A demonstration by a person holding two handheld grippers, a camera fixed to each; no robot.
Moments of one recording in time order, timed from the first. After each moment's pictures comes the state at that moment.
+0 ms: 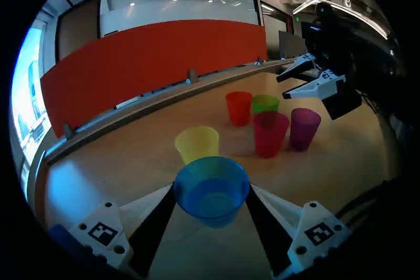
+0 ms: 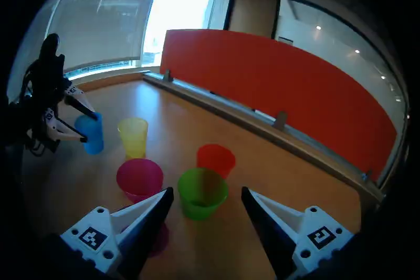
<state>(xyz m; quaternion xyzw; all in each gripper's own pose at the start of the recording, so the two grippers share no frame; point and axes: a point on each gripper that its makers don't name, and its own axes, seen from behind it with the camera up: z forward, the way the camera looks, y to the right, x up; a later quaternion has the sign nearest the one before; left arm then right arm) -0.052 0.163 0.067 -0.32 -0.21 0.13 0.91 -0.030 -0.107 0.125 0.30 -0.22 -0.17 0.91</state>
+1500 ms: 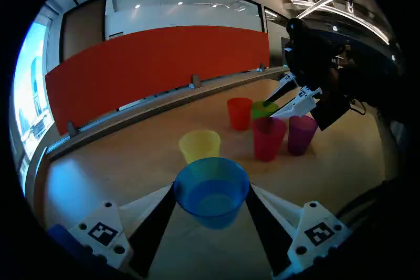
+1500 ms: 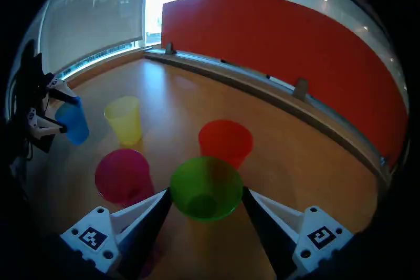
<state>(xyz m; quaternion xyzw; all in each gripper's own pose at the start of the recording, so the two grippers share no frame) -0.041 0.155 0.059 -0.32 -0.20 0.12 0.92 -0.085 -0.122 0.147 0.32 -0.31 -0.15 0.88</state>
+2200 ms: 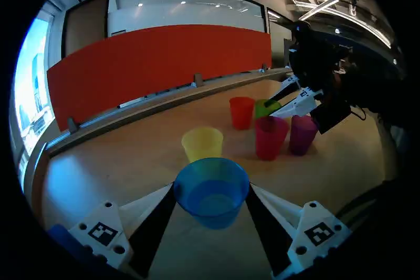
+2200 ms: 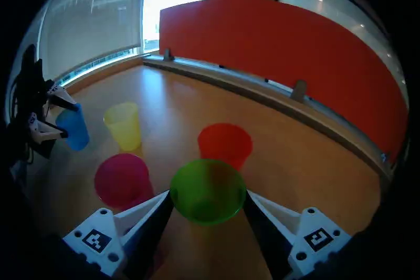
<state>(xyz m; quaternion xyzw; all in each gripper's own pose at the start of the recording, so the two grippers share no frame) -0.043 0.149 0.063 -0.31 -0.20 0.11 0.92 -0.079 -0.126 0.150 0.32 -0.29 -0.13 0.89</state>
